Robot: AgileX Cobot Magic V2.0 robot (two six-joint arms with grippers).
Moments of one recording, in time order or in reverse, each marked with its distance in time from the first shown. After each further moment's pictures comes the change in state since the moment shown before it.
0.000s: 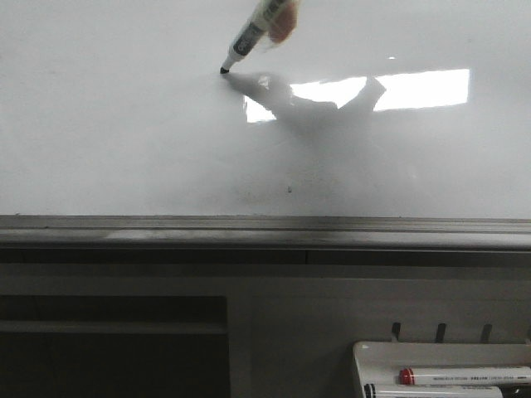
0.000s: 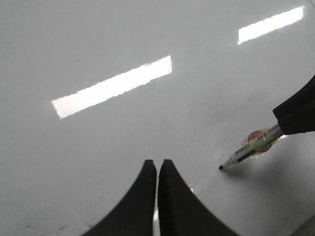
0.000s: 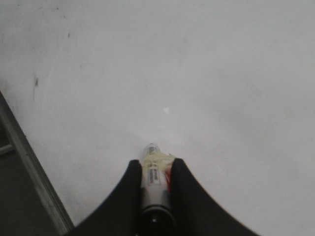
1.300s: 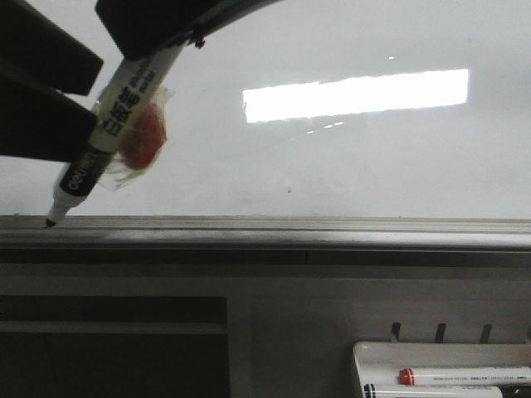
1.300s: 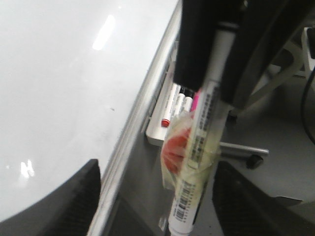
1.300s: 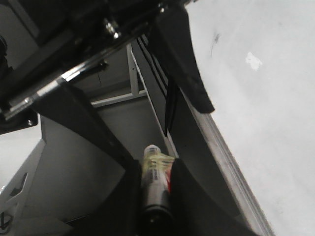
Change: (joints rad) left arm -0.231 0.438 0.000 0.018 0.332 0.398; right arm 0.287 -0.018 0.000 0.118 0.245 0.002
